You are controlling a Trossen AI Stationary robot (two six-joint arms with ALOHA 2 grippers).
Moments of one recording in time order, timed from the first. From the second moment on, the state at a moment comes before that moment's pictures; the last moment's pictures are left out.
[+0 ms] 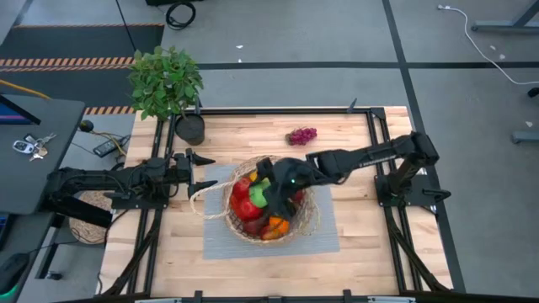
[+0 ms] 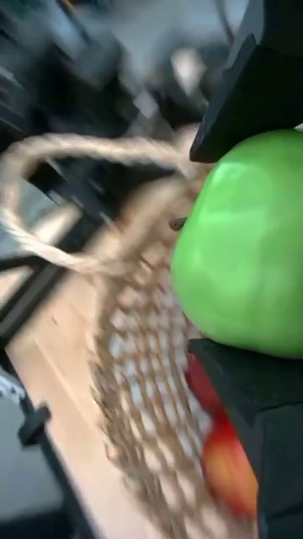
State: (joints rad) left arm 0.08 0.27 0.01 0.16 -0.12 -0.12; right arm 0.18 1.73 1.57 -0.44 0.00 -0.53
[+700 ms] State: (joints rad) left arm 0.08 0.27 0.01 0.16 -0.12 -0.12; right arm 0.08 1.73 1.52 -0.65 -0.01 -0.23
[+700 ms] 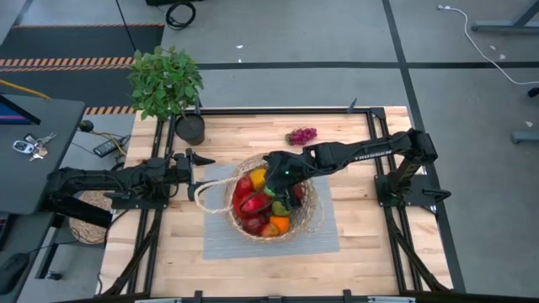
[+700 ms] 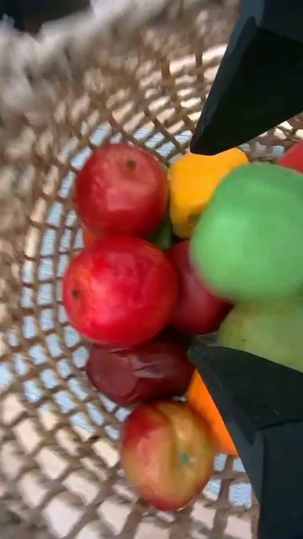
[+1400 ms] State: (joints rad) left arm 0.08 0.27 0.01 0.16 -0.12 -0.12; right arm 0.06 1.57 1.91 -1.03 0.45 -0.23
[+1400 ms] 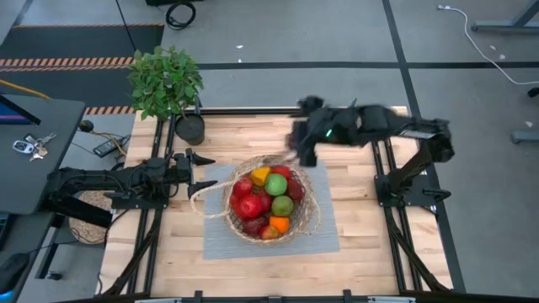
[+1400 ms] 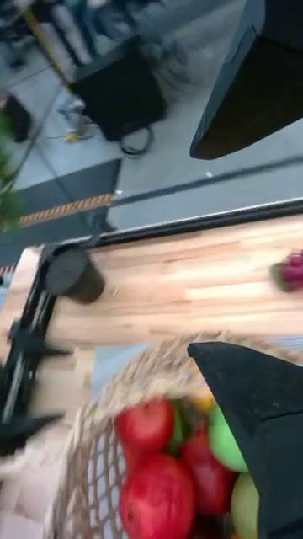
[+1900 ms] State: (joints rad) left arm 0.08 0.27 0.01 0.16 -0.12 -0.12; right arm -0.42 1.15 1.09 -0.22 0.18 -0.27
